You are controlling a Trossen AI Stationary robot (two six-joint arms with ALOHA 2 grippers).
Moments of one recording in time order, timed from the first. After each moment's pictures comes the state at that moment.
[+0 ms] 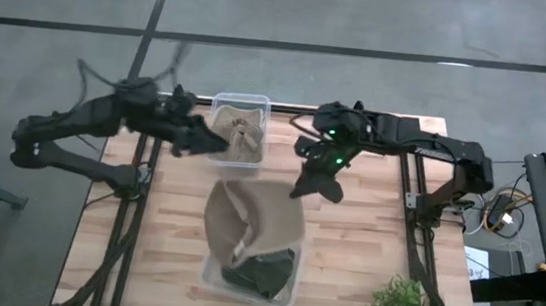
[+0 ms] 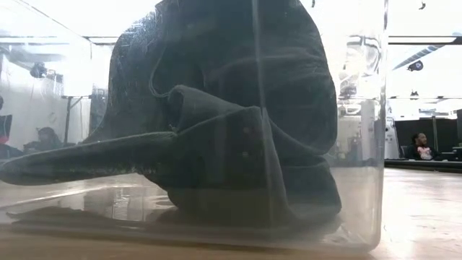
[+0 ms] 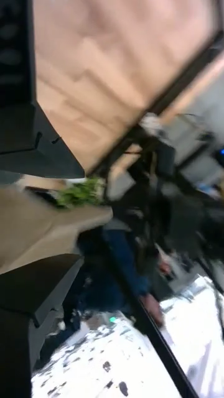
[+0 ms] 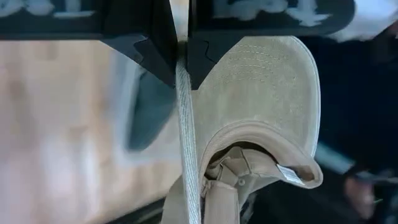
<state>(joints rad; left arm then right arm) 0.18 0.94 1.24 -0.43 0.30 -0.83 -0.10 1.59 1.73 -0.84 -0.68 0.39</state>
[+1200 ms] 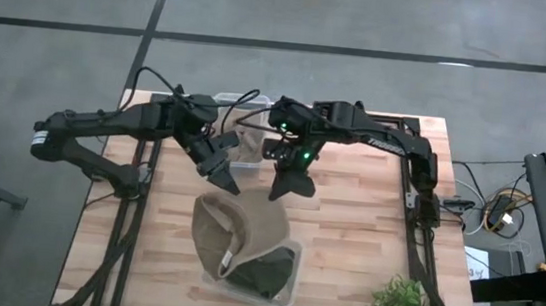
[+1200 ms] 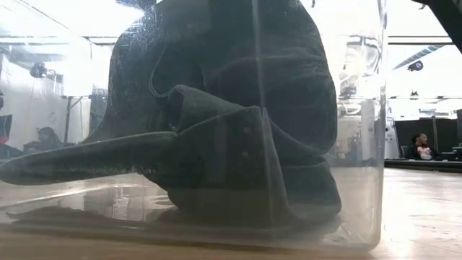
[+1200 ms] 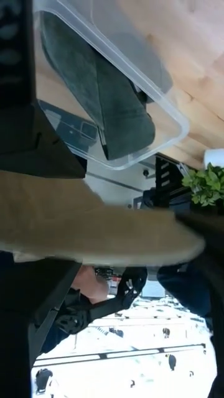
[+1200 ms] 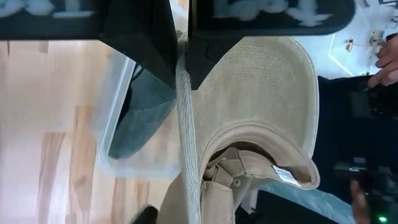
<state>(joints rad) 0.16 1.20 1.27 -0.53 0.80 -1.10 -0.11 2.01 2.31 -1.24 -0.81 0.18</state>
